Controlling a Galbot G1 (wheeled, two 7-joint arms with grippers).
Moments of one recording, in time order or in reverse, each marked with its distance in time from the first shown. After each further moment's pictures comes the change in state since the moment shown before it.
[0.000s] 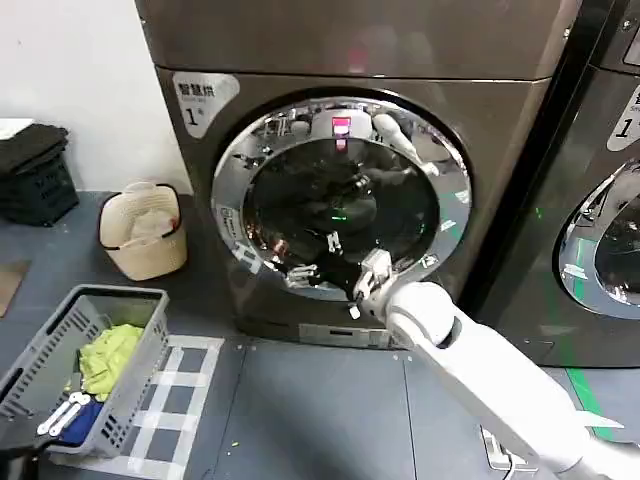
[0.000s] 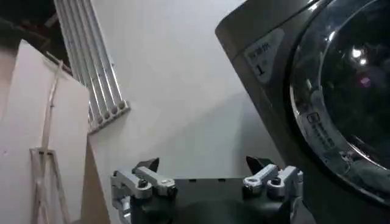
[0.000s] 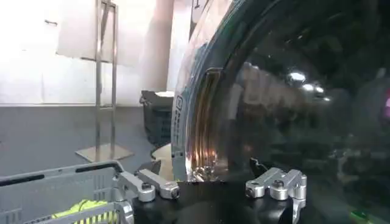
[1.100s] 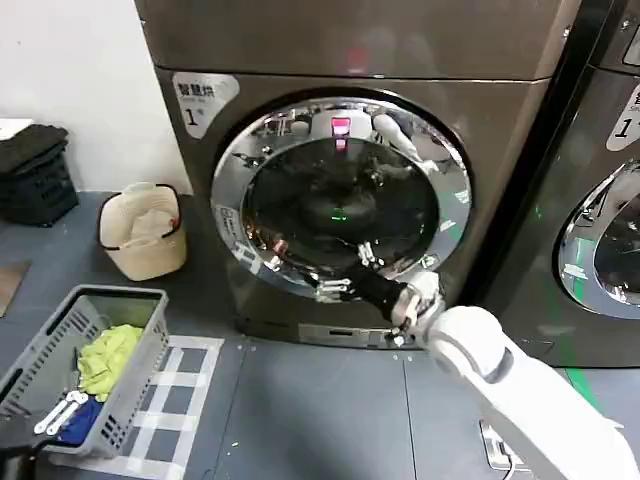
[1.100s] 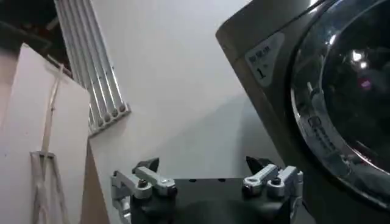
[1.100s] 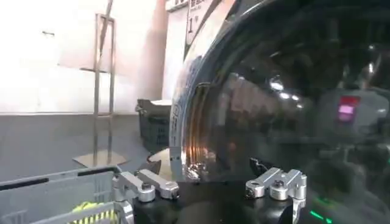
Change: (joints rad) left arm 0.004 0.002 -0.005 -0.009 -0.005 0.000 -0.001; right arm -0.146 -0.125 0.135 0.192 -0.003 0.008 0.010
